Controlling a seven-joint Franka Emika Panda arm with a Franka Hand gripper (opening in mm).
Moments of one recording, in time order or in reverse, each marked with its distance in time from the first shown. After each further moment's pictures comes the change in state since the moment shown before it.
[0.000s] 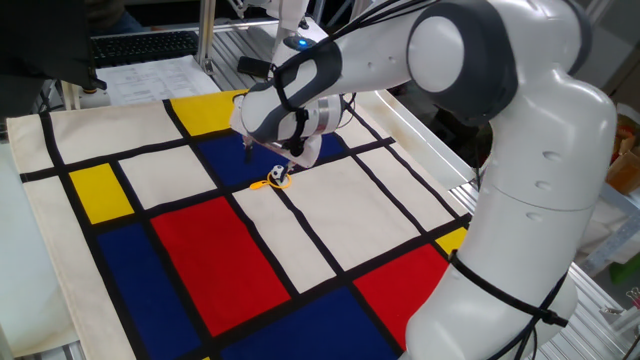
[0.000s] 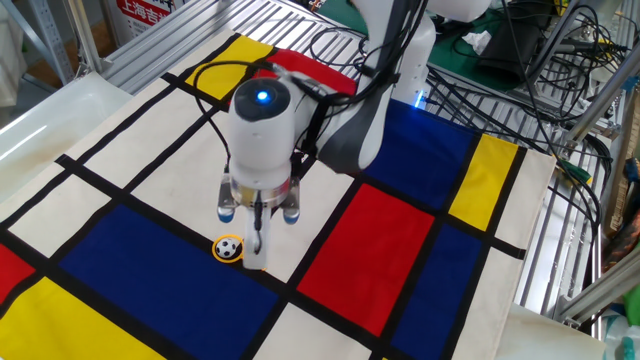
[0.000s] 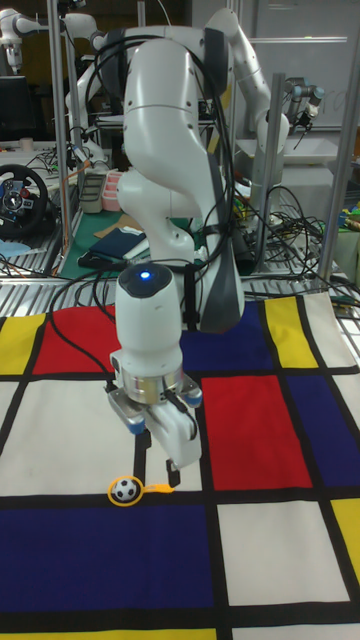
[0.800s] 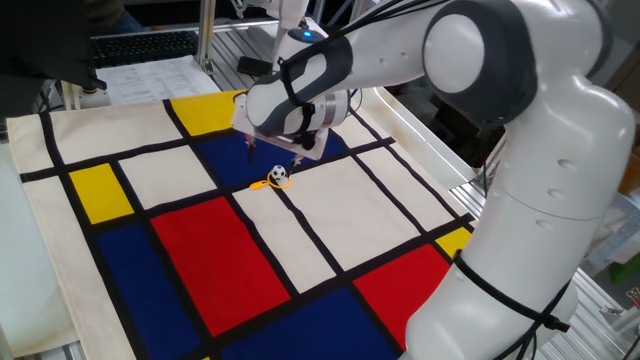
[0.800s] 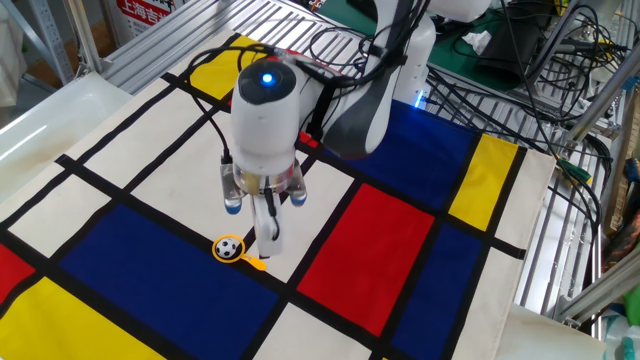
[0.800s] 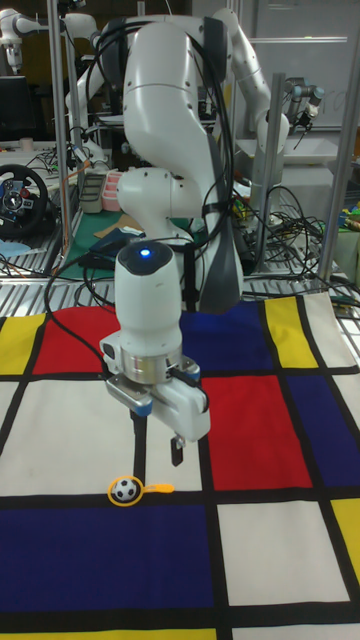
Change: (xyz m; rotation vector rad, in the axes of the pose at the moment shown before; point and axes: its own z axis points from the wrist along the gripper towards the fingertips) arm 0.002 -0.009 -0.023 0.013 0.004 -0.187
